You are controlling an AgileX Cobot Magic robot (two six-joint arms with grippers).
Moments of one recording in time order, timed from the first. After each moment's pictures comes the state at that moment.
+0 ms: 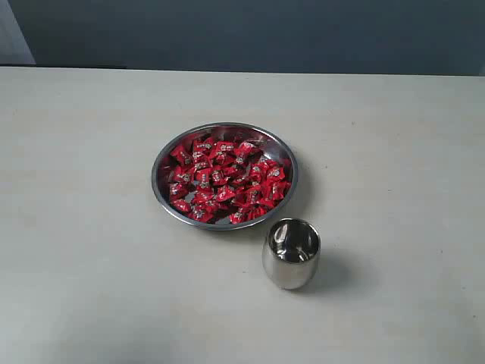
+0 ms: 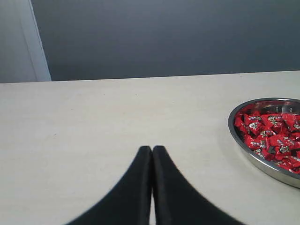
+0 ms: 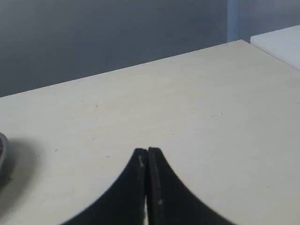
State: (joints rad) left arm 0.04 0.00 0.00 0.04 0.24 -0.06; right arm -0.16 0.00 0.00 0.14 0.34 0.06
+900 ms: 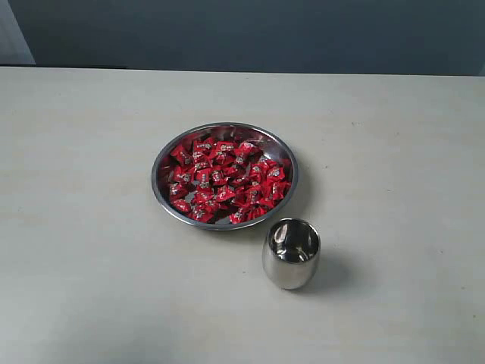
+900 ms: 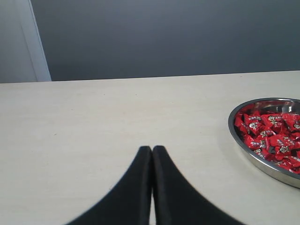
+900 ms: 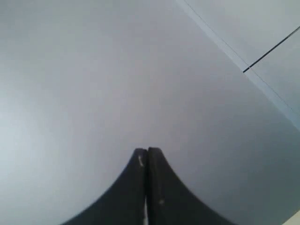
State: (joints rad) left arm 0.04 0.00 0.00 0.04 0.24 -0.06; right arm -0.16 0.00 0.00 0.24 -0.38 0.50
